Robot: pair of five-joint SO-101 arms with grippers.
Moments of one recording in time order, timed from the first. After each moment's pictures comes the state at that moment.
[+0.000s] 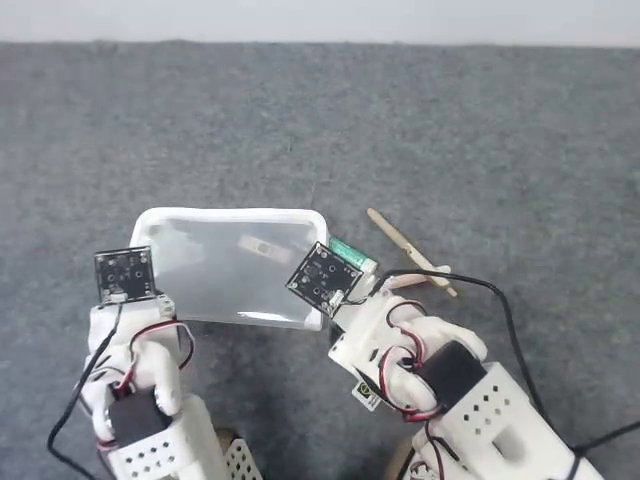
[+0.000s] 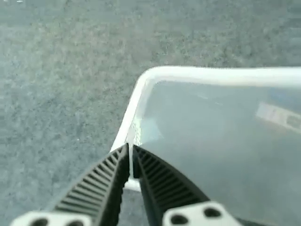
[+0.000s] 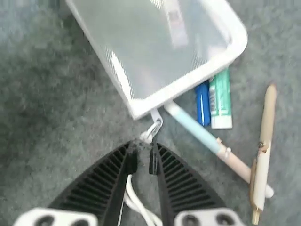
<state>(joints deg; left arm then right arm) -28.7 -103.4 89.8 66.2 -9.0 -44.9 -62.9 59.3 68.0 14.2</state>
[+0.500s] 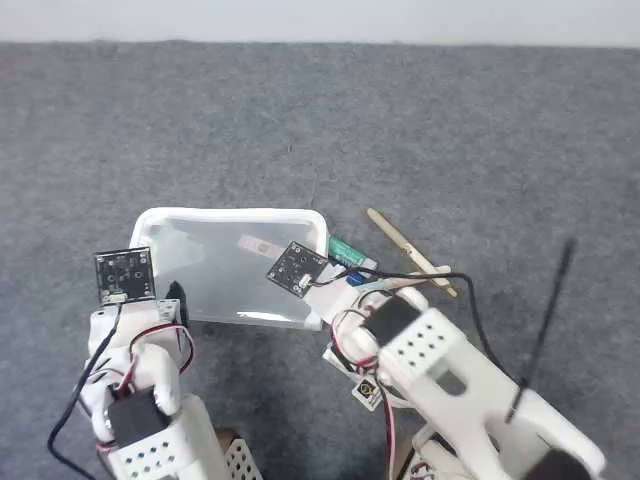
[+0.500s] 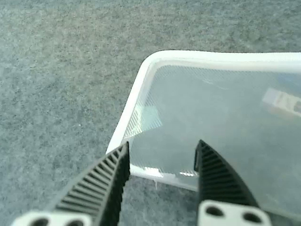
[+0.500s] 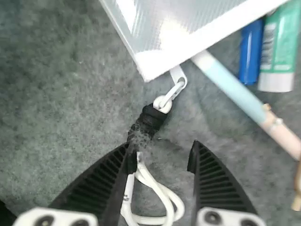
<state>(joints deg) -29.7 -103.4 89.6 69.0 -9.4 -44.9 -33.6 55.1 65.6 12.3</state>
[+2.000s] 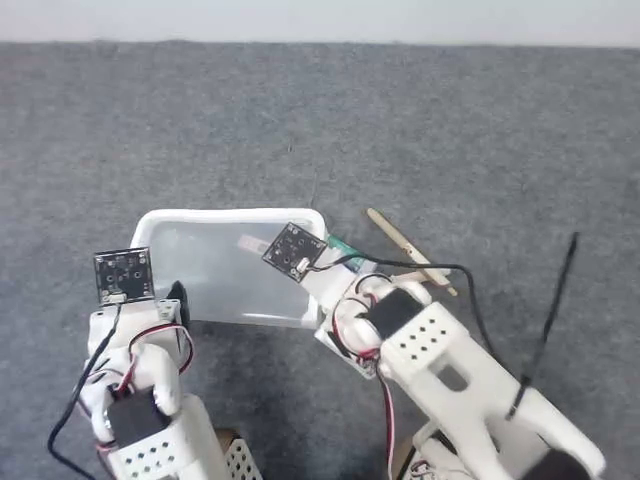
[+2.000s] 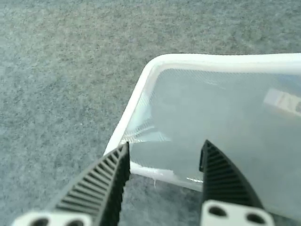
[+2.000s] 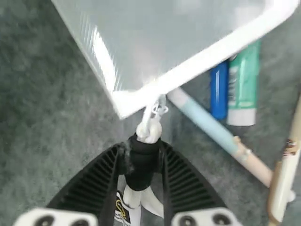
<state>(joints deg) -30.2 -103.4 89.6 69.0 -9.4 -43.2 -35.3 53.0 58.8 14.5</state>
